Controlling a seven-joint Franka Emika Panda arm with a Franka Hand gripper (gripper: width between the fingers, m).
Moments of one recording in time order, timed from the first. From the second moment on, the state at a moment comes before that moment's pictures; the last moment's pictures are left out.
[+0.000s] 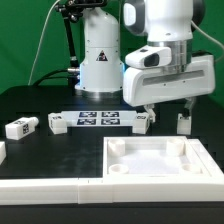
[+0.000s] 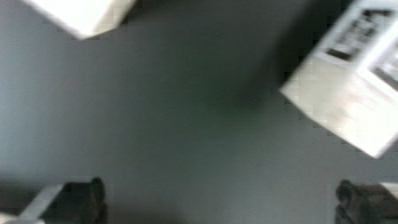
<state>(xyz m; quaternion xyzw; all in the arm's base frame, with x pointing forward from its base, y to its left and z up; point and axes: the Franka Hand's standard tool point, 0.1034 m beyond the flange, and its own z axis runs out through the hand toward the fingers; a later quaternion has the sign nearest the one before) 0.434 0.142 0.041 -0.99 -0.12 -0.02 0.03</state>
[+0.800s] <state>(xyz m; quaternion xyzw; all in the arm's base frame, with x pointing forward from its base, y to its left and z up) 0.426 0.169 0.039 -0.99 0.12 0.00 0.05</state>
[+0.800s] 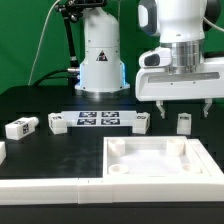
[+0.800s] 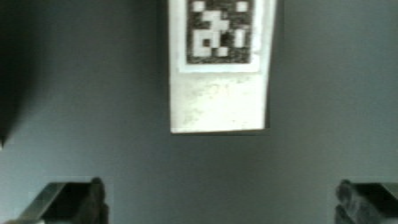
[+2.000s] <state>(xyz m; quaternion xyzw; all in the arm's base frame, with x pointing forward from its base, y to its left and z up) 0.408 0.164 0.037 -0.94 0.08 0.32 0.04</state>
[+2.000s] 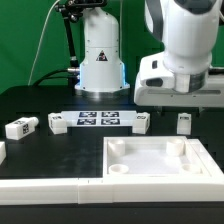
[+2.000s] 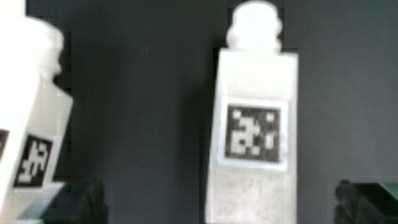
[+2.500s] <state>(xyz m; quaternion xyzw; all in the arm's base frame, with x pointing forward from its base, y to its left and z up) 0.402 0.174 0.023 -0.91 0.09 0.41 0.05</state>
